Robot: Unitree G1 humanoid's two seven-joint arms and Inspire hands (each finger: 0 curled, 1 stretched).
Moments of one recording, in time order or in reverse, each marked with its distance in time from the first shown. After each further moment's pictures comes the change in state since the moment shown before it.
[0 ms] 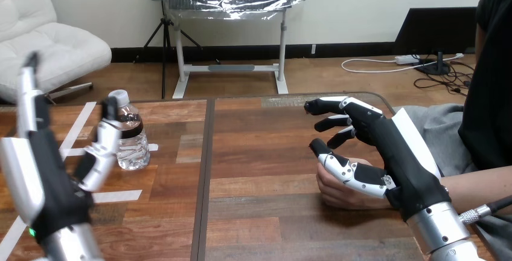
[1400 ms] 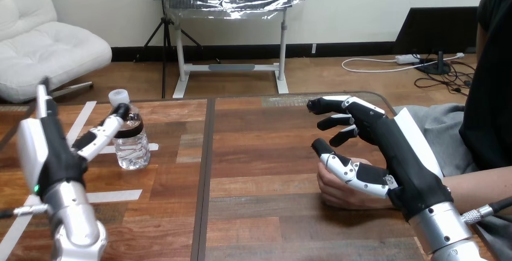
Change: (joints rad) left arm -0.394 0.131 0.056 0.524 -0.107 0.242 -0.199; right arm 0.000 -0.002 -0.009 0.006 -0.011 -0.004 0.000
